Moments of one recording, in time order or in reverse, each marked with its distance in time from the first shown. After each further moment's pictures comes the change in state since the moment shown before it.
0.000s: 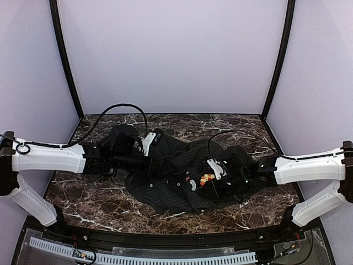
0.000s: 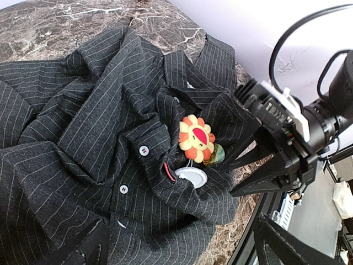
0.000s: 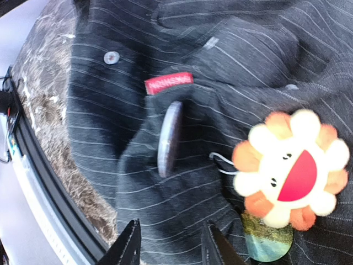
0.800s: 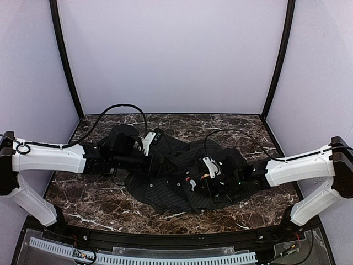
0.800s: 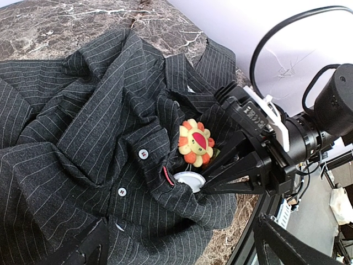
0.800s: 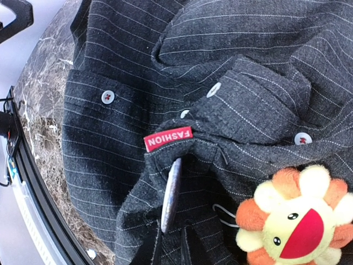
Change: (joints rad) left arm -0.003 0.004 0.000 0.015 -0.009 -0.027; right arm 0.005 0.099 -0.039 0.235 0.039 0.026
